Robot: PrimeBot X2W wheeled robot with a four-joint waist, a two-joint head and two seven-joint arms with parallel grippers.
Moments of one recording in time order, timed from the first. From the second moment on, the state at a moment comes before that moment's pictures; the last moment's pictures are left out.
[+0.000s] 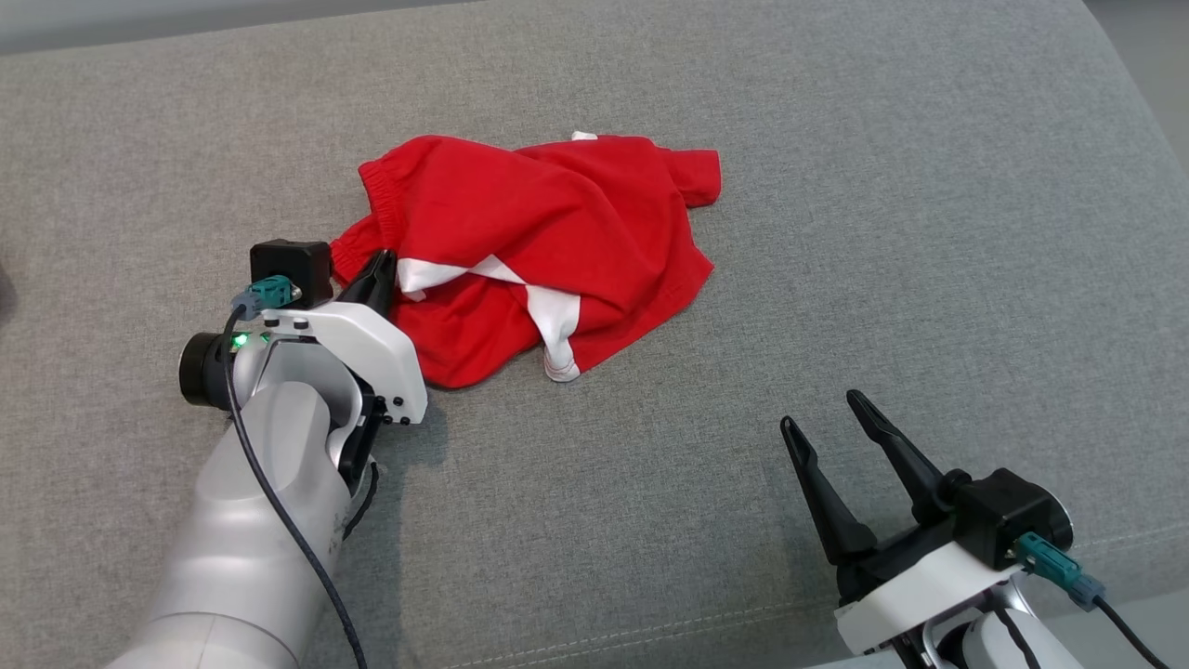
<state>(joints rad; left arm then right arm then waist) -0.85 0.03 -0.18 1.16 -0.24 -0.10 -0.21 -0.18 -0.16 0.38 0.19 0.31 0.13 -0.25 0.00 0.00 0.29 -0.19</state>
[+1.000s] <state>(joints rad) -0.67 0.03 -0.35 0.49 -0.35 0.04 -0.25 -0.57 -0.07 0.69 0.65 0.37 0.13 -0.25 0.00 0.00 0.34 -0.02</state>
